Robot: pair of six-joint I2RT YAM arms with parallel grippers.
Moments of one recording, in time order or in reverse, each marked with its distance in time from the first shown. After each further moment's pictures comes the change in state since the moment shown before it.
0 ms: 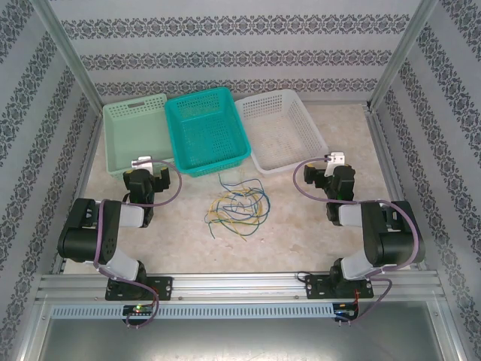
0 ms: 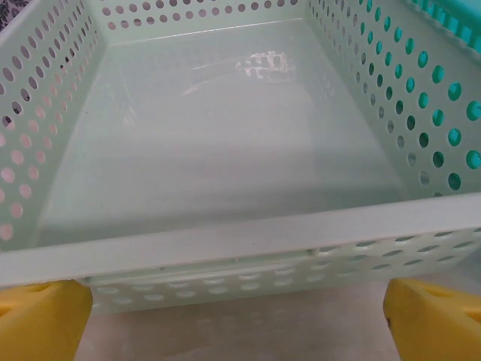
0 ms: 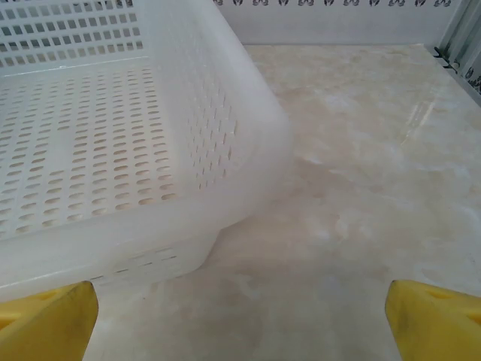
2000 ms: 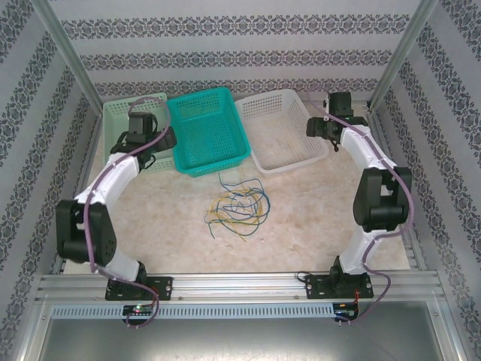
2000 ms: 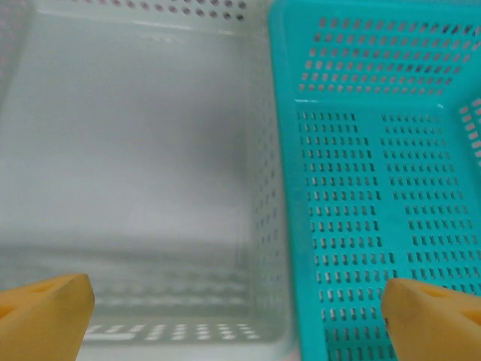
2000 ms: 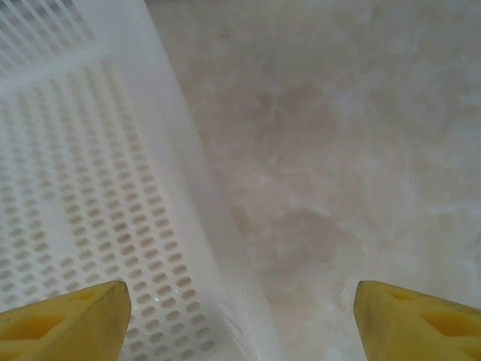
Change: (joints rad) left arm -0.041 0.036 0.825 -1.120 0.142 -0.311; right arm -0.003 0.359 1.128 -1.323 0.017 0.102
